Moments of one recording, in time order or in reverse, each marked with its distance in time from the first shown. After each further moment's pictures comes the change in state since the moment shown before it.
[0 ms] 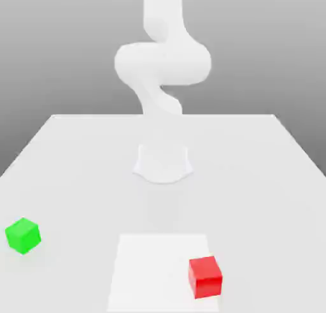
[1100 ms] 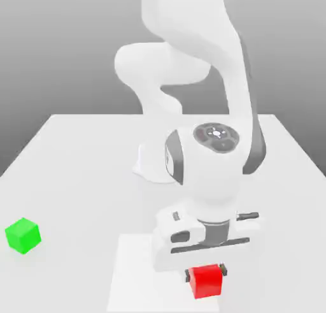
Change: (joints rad) arm 0.092 1.048 0.052 -0.205 -0.074 0.529 0.025
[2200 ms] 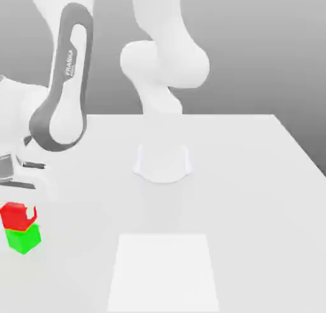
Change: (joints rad) arm -0.648 -0.112 -0.272 -0.035 0.213 -0.084 -0.714
